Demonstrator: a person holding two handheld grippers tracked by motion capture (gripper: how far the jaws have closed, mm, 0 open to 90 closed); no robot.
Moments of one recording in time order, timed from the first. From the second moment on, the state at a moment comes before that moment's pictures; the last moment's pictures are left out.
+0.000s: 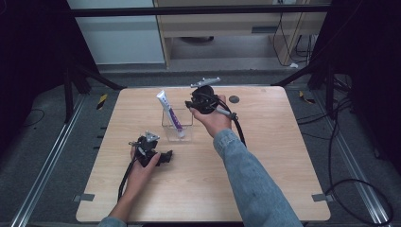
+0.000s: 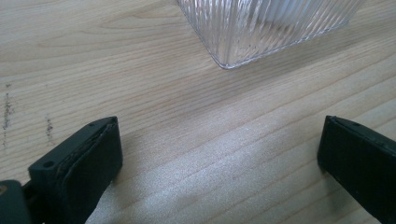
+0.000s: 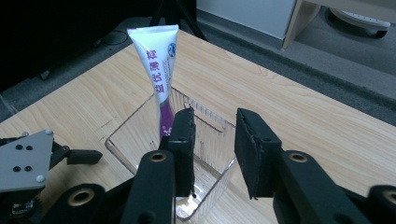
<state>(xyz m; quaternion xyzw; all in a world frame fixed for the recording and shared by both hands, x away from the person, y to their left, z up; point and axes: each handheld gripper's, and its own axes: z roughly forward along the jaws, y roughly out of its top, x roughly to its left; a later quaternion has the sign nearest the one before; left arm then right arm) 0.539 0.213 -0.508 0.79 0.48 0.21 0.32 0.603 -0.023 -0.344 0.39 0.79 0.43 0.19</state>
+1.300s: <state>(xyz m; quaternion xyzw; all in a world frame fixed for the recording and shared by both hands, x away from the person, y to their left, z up) 0.539 0.212 -0.508 0.79 0.48 0.21 0.33 0.595 -0.089 -0.355 0.40 0.78 0.43 0.21</state>
